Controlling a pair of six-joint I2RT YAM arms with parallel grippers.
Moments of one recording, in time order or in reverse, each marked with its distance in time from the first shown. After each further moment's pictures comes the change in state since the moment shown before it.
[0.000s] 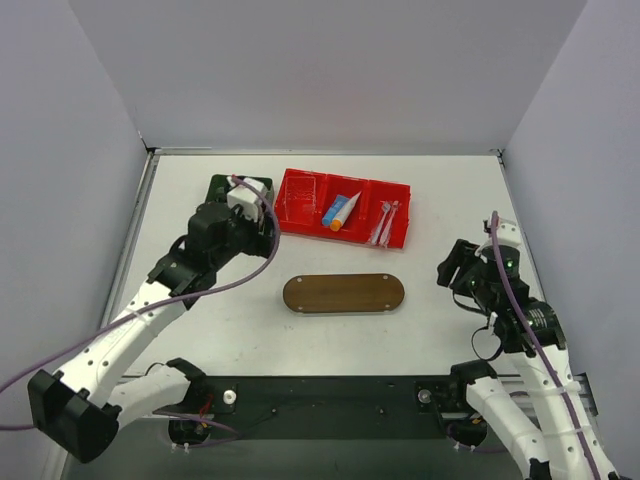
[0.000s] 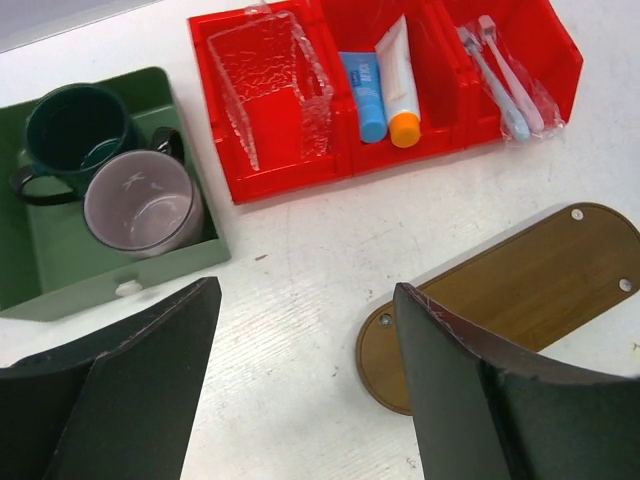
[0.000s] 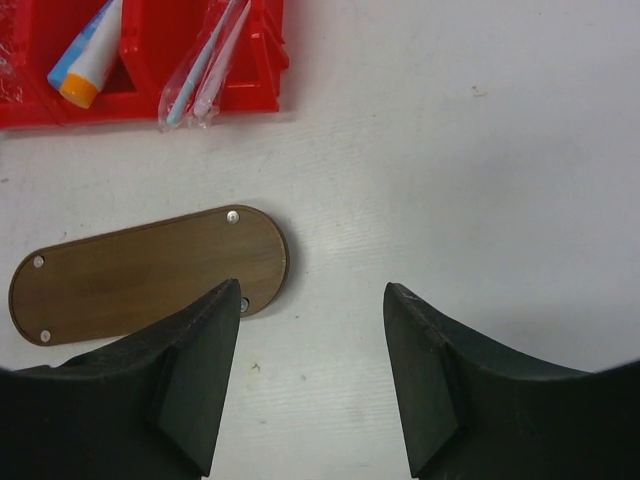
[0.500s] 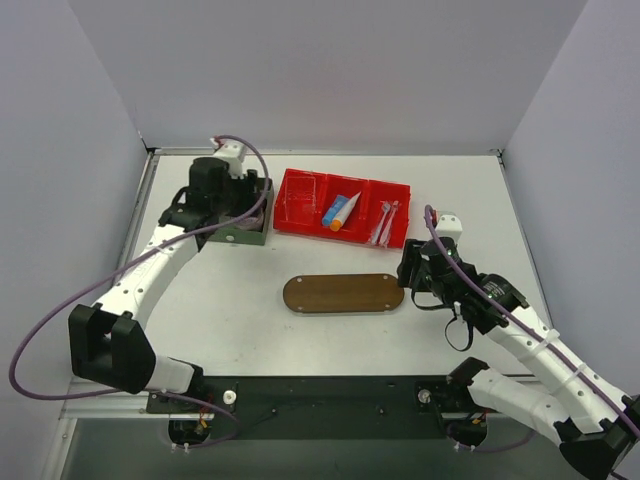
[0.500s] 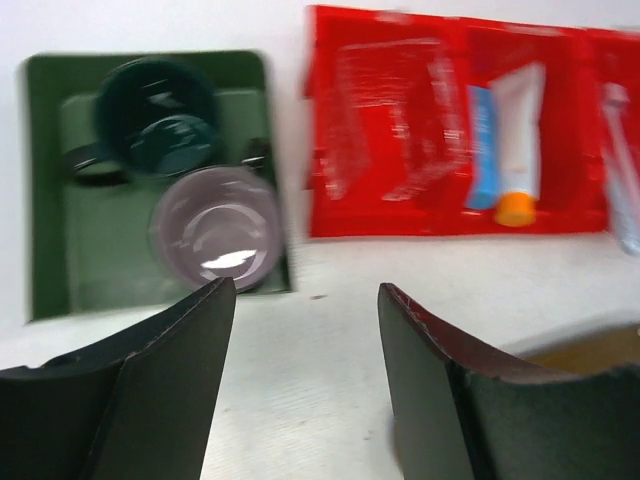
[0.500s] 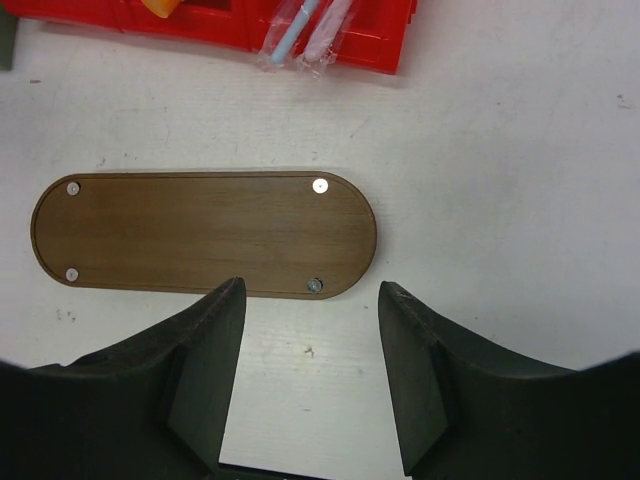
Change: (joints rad) left arm 0.138 0.406 0.306 -0.038 0.060 -0.092; right arm 0.447 0.231 0.034 0.071 0.204 0.108
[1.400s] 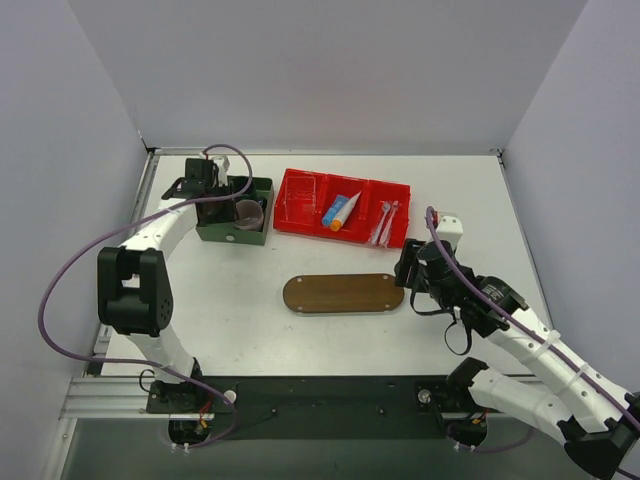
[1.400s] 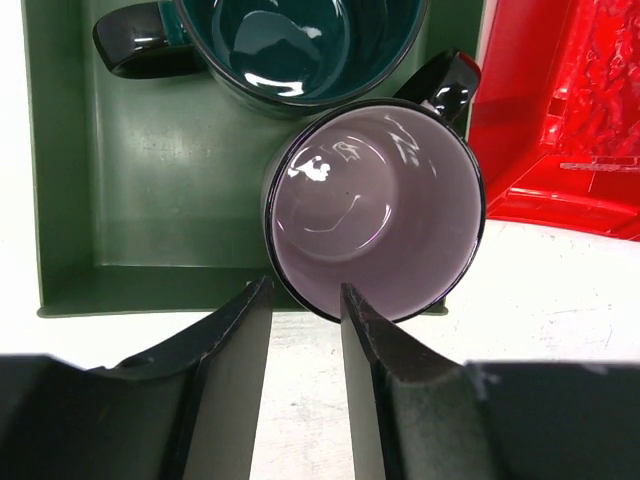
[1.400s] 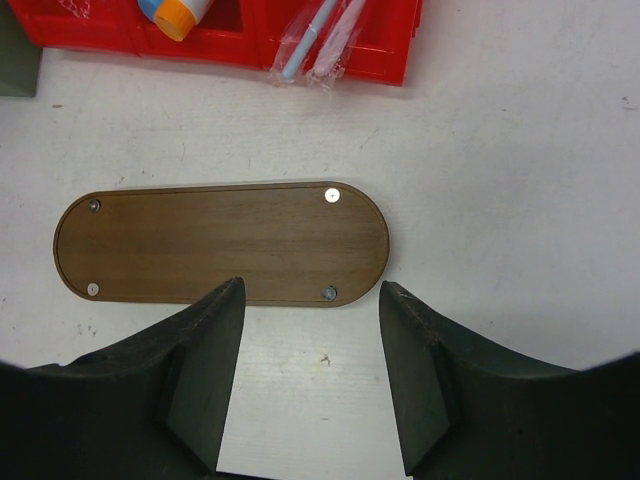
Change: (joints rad) left arm 0.260 0.341 0.091 -0.135 0.069 -0.005; right arm 0.074 -0.008 0.000 0.019 0.075 0.074
